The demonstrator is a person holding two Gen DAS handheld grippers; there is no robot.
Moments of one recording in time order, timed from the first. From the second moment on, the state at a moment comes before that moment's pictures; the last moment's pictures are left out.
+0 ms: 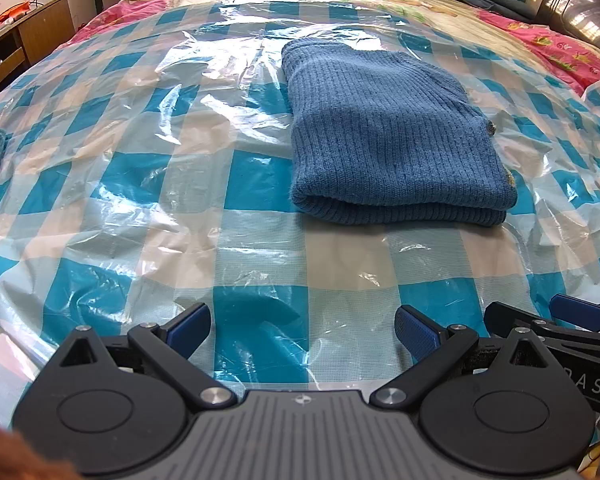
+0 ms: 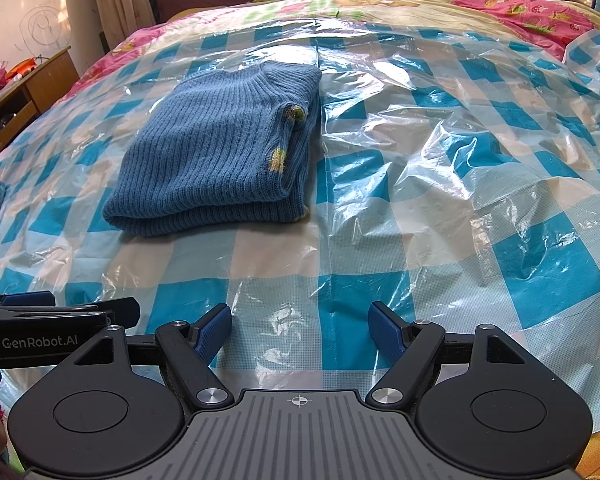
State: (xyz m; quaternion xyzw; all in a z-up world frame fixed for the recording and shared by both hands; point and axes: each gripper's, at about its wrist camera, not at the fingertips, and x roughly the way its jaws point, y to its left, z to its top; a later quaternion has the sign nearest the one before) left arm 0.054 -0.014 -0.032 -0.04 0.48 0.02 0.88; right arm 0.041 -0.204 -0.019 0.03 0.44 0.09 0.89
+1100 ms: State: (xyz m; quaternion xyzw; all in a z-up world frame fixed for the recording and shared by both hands) left arm 0.053 -0.013 -0.032 -0.04 0.48 0.03 0.87; right arm 0.041 -0.204 -0.019 0.03 0.44 0.09 0.89
